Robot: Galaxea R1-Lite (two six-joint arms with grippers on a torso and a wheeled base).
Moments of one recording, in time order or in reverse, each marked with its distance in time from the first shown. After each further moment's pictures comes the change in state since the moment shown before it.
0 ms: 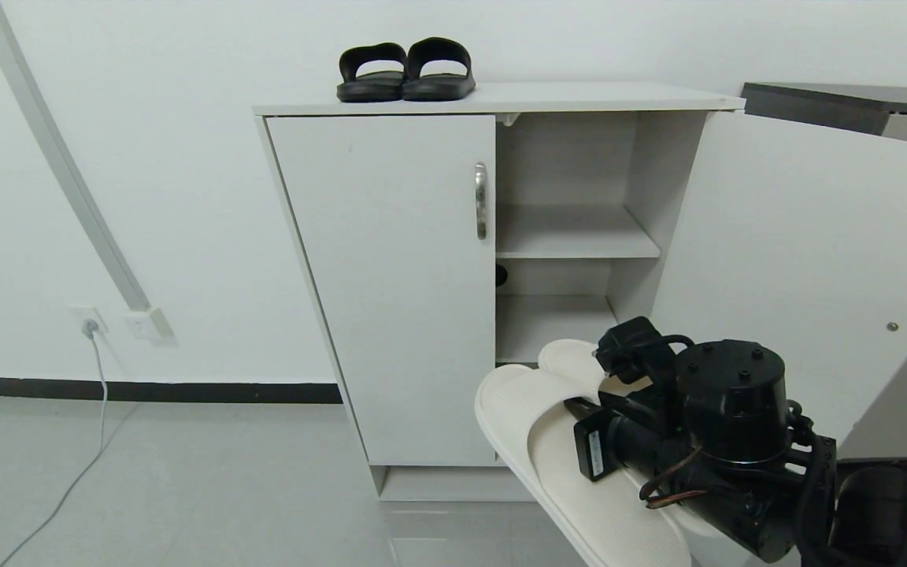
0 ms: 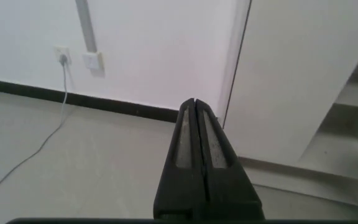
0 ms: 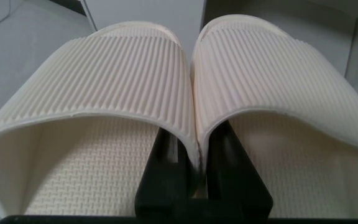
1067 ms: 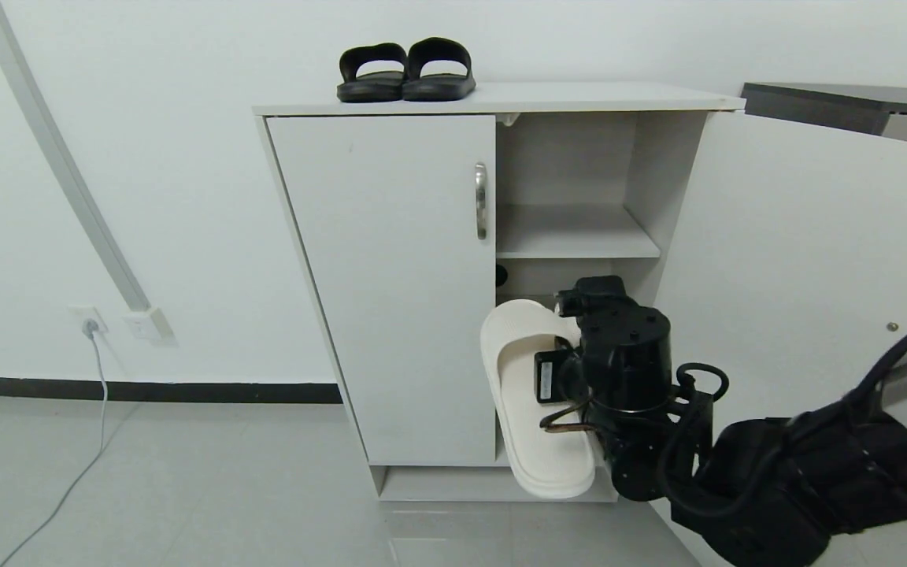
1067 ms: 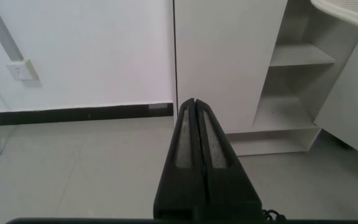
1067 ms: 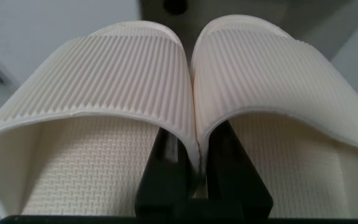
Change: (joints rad) left arm 0.008 -0.036 0.014 0.031 -0.267 0.033; right arm 0.020 0.200 -0.309 0.003 -0.428 0.090
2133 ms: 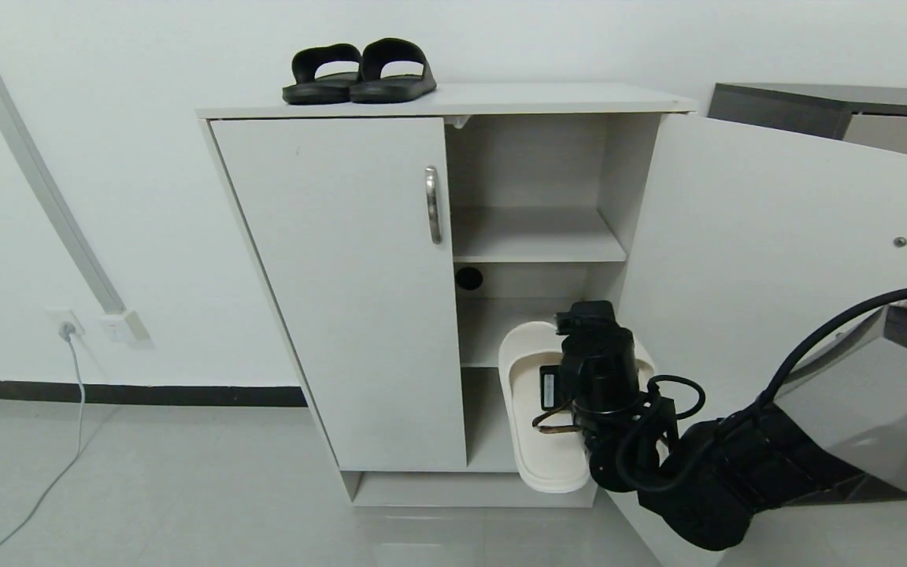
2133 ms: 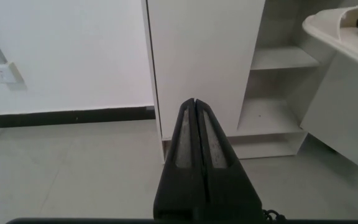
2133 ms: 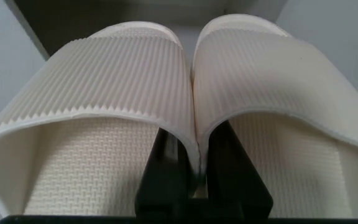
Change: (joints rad) left arm 0.000 0.000 0.000 0.000 0.000 0.000; right arm -0.040 0.127 -0.027 -0.012 -0.015 0.023
